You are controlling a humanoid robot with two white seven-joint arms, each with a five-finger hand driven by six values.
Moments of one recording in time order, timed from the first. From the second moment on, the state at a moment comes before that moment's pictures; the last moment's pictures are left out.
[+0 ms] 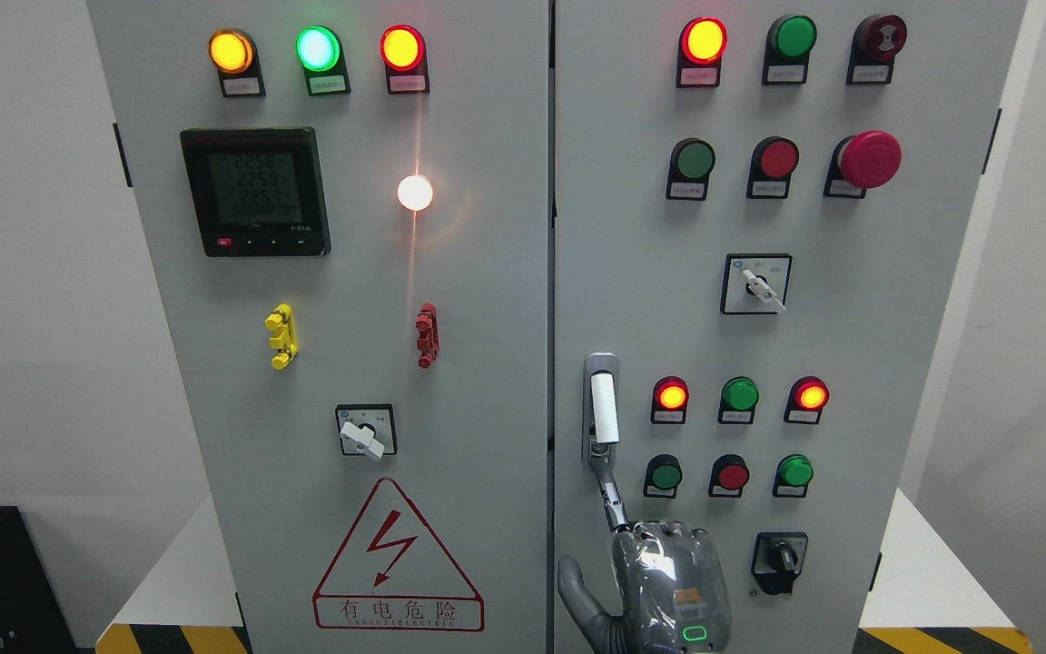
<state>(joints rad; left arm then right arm) 0.00 -0.10 -0.14 -0.05 0.14 -0.06 -0.06 -0.25 0.14 0.30 -1.72 1.46 0.14 -0.08</state>
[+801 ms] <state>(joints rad) 0.00 -0.10 -0.14 -0.05 0.14 -0.06 -0.06 -0.25 0.14 0.30 -1.71 1.46 0.14 -0.08</state>
